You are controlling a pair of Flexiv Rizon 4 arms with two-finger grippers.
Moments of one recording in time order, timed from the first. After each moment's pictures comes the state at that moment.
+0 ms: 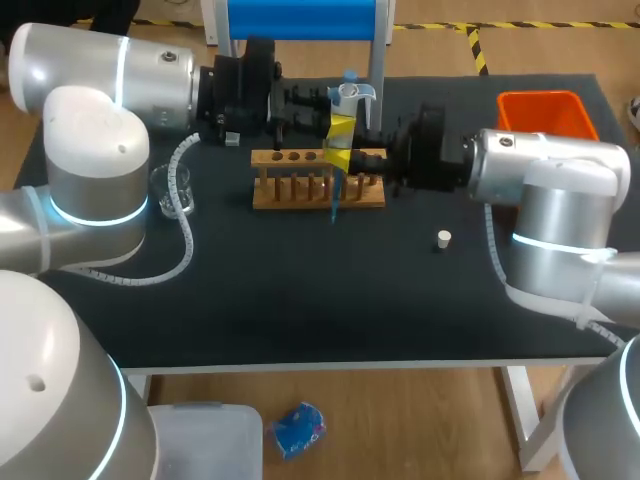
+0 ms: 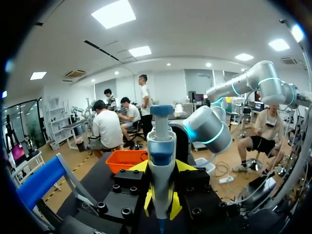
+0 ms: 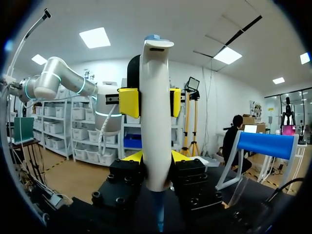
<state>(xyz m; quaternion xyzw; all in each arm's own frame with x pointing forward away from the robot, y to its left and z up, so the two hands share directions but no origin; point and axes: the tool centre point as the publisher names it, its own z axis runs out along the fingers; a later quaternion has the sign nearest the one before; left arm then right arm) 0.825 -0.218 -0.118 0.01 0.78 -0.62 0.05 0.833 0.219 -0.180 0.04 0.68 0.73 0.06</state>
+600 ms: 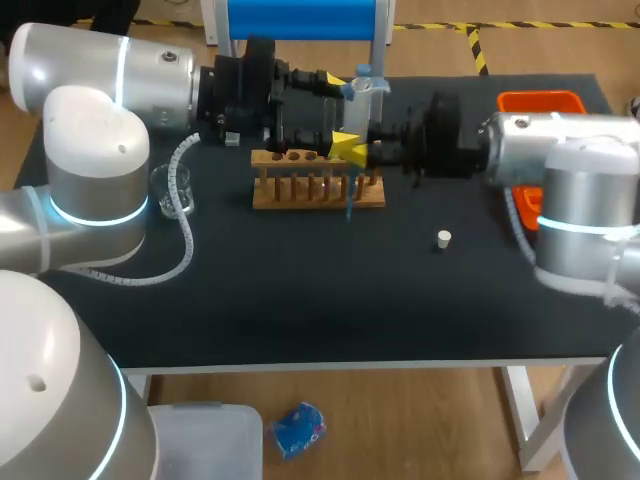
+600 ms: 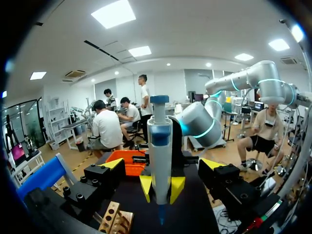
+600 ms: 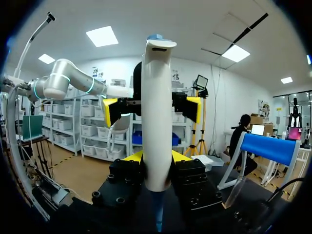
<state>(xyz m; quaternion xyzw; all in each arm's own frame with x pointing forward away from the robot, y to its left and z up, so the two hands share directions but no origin) 0.824 -0.219 -0.118 0.01 0.78 -0.62 0.05 0.832 0.192 -0.169 -0.01 0.70 0.72 0.03</state>
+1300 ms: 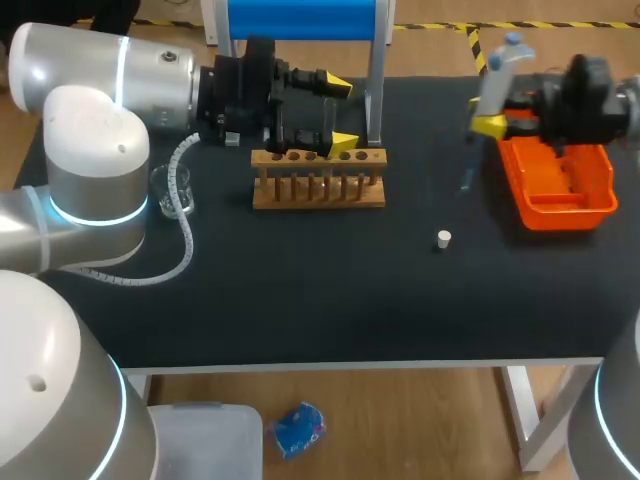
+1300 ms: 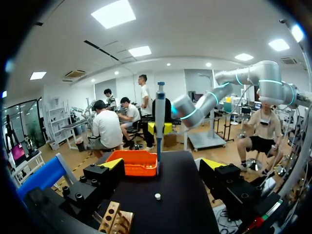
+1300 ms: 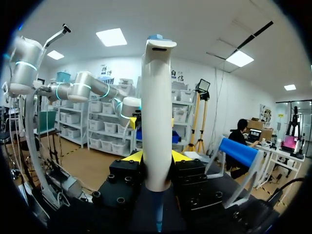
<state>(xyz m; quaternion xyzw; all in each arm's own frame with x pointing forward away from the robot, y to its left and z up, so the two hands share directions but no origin) 0.824 -0.219 -0.118 0.01 0.78 -0.62 0.05 0.843 0.012 -0.138 -0.03 0.71 0.71 0.04</state>
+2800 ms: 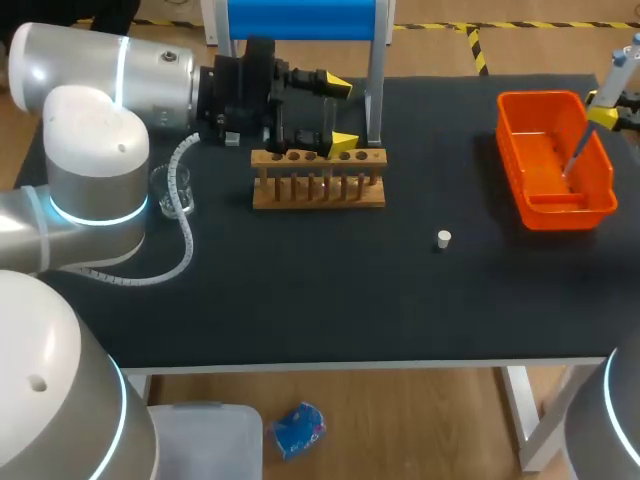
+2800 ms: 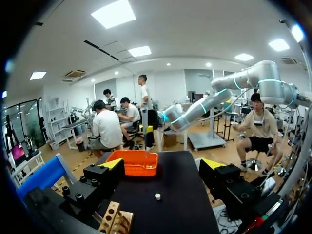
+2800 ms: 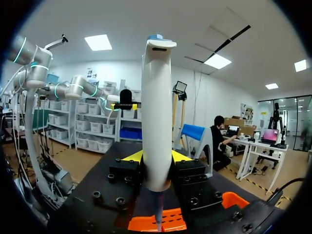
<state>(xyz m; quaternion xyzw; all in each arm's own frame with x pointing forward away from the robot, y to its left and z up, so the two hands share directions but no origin) 0.825 -0.218 -0.118 0.01 0.78 -0.62 0.05 0.931 -0.170 -0.196 0.02 0.69 0.72 0.08</state>
